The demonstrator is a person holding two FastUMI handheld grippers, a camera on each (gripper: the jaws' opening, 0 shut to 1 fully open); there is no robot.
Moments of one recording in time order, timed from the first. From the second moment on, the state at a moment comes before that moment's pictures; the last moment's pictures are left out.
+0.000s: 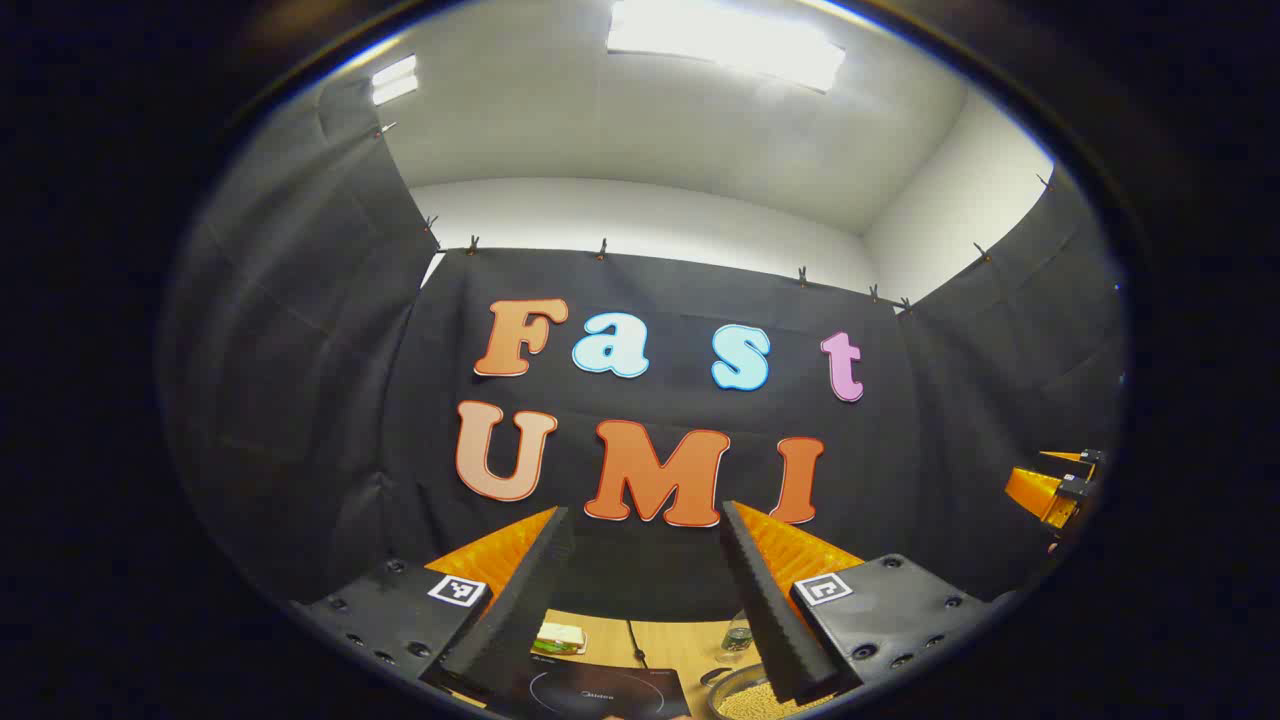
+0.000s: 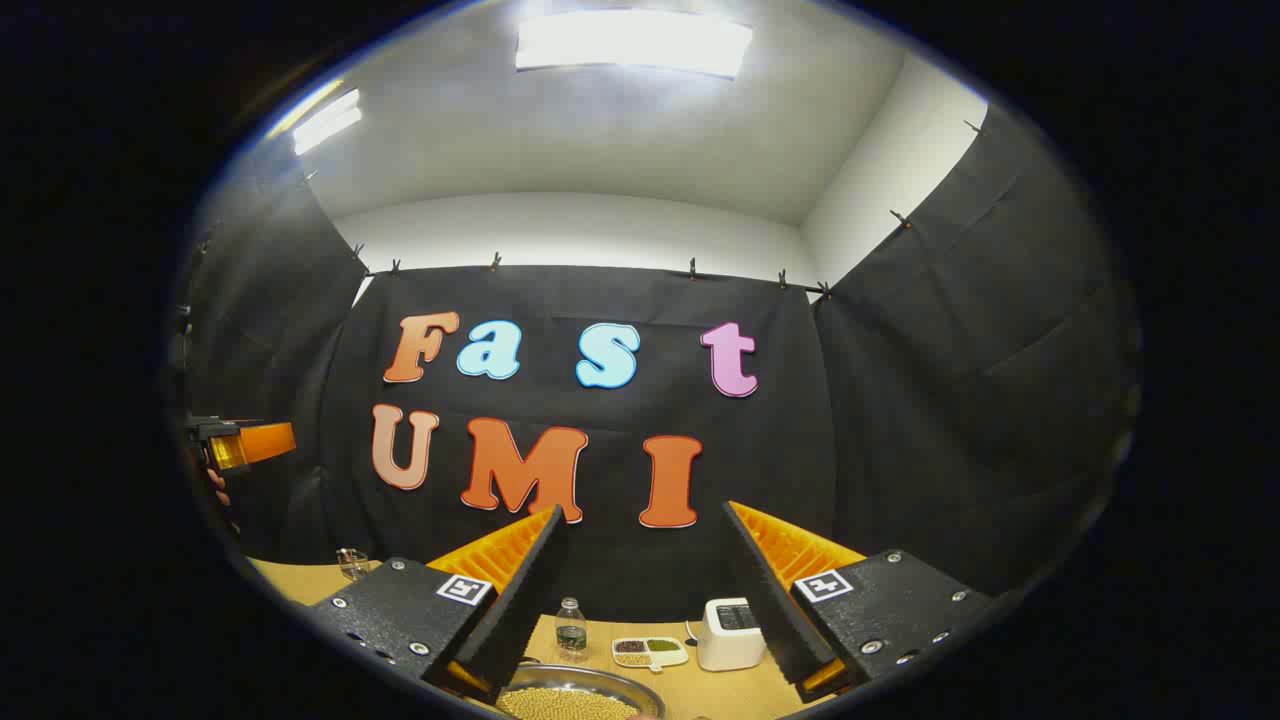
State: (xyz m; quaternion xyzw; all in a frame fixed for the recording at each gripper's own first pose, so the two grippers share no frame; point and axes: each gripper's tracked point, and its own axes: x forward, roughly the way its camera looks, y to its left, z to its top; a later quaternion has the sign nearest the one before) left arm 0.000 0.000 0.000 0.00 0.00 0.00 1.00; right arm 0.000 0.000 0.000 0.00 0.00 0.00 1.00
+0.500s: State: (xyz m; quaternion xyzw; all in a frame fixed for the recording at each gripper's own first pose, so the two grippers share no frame) left arm 0.014 0.012 -0.009 0.00 0.00 0.01 1.00; right arm 0.012 0.013 -0.011 -0.01 0.00 0.02 1.00
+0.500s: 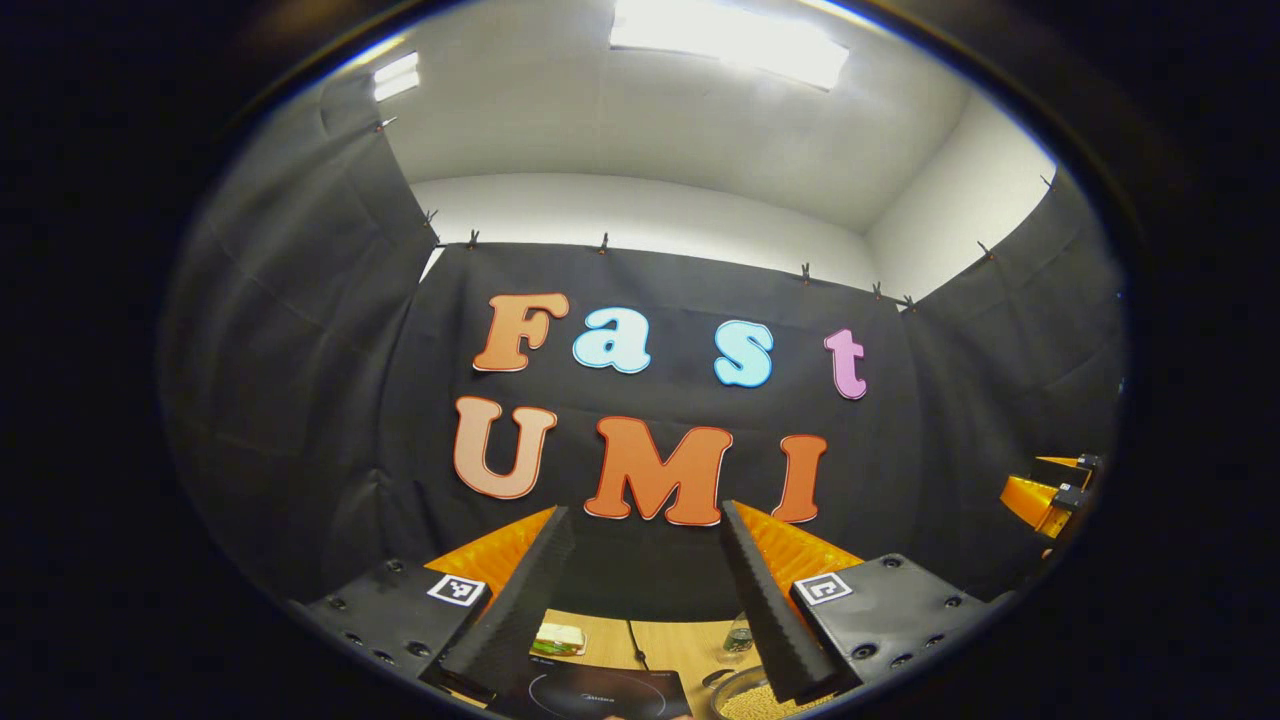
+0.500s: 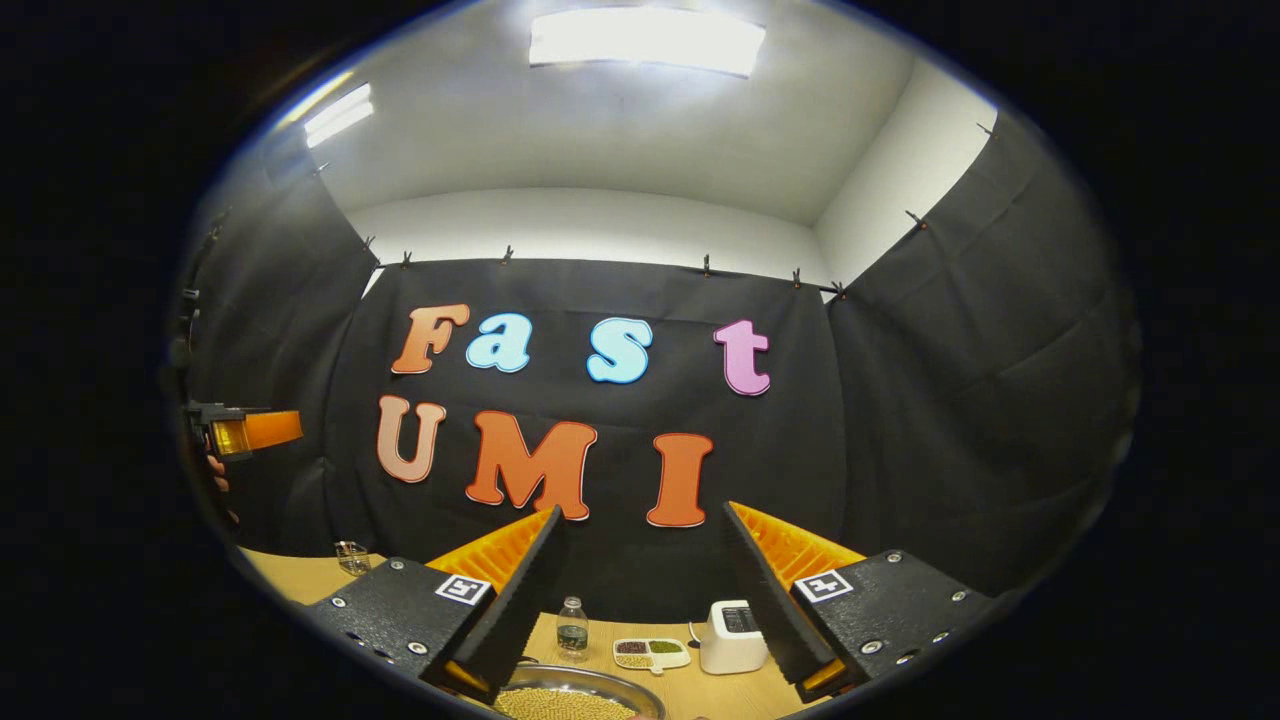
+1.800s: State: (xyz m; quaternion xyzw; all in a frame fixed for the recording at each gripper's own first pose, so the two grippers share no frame) left arm 0.032 -0.005 -0.071 0.07 0.03 0.01 1.00; right arm 0.001 0.000 -0.141 -0.01 0.16 0.04 0.99
